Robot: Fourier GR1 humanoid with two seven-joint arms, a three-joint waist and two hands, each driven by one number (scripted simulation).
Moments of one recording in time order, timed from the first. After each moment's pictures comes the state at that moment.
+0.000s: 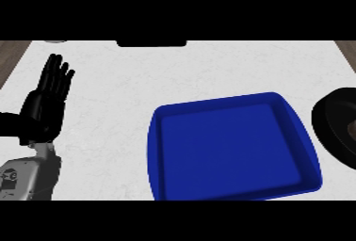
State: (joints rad) left arm -0.26 0.19 0.11 -1.58 0.12 0.10 0.07; right arm -0.26 -0.42 -0.97 -1.45 0.34 -0.06 0.11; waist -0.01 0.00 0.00
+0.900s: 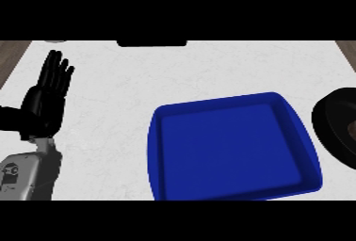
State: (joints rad) left arm -0.29 0.19 0.13 -1.55 0.12 0.09 0.07; right arm 0.04 -0.63 -1.27 -1.22 -0.03 0.14 -0.12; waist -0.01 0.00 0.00
